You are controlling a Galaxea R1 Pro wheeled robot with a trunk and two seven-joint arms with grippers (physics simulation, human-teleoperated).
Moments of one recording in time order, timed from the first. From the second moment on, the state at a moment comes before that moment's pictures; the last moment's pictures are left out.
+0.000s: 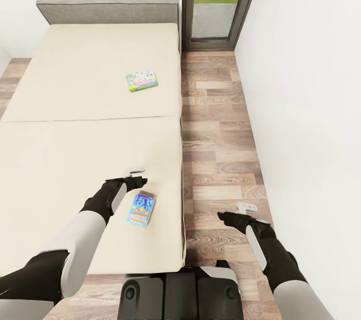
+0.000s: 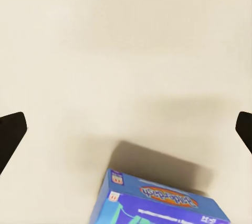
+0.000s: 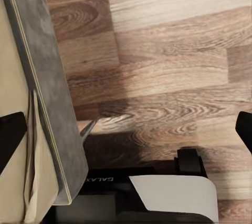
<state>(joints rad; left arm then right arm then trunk) -1.01 -0.06 0.12 -0.51 -0.01 0.42 -0.03 -0.56 0.02 -0.05 -0.97 -0.15 0.54 0.06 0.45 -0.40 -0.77</state>
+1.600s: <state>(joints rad) -1.01 -0.06 0.11 -0.51 -0.01 0.42 -0.03 -0.56 0.02 -0.05 -0.97 -0.15 0.55 0.07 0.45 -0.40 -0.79</state>
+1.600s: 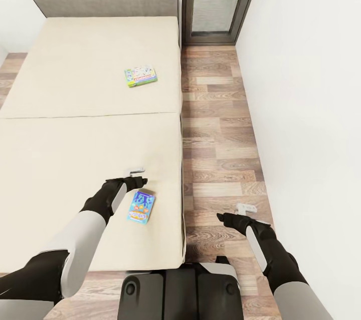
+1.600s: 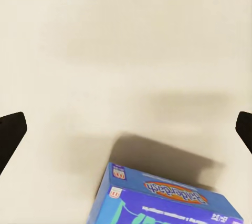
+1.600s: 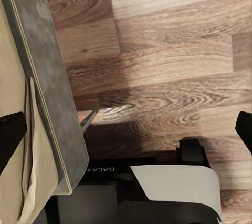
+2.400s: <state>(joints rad) -1.01 -0.06 0.11 -0.51 -0.01 0.42 -0.03 -0.56 0.02 -0.05 -0.97 -0.15 0.55 0.06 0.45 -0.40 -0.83</state>
